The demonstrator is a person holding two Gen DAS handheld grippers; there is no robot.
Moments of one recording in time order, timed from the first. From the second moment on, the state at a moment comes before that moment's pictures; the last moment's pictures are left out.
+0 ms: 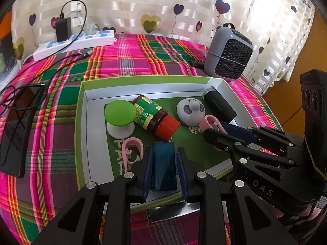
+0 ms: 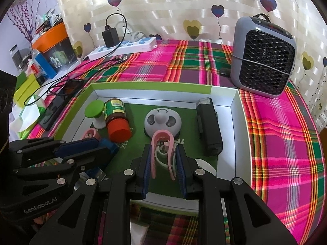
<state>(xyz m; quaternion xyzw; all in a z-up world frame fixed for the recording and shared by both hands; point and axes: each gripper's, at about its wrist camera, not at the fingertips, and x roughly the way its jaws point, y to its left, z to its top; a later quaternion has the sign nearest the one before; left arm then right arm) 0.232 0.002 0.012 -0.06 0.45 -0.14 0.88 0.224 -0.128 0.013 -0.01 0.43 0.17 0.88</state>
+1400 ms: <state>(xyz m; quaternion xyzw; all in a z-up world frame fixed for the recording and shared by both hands) 0.218 0.001 0.024 -0.04 0.44 -0.13 0.89 0.212 -0.132 0.019 0.01 0.42 0.17 0.89</state>
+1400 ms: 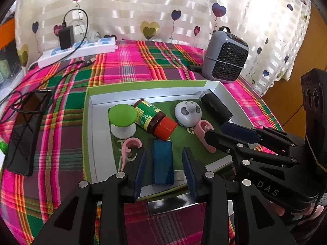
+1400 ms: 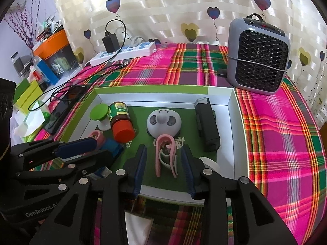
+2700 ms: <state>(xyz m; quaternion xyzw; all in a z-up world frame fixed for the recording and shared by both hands) 0.143 0.044 0.047 -0.07 0.38 -0.11 0.91 0.126 -0.135 0.037 0.04 0.39 0.15 0.91</state>
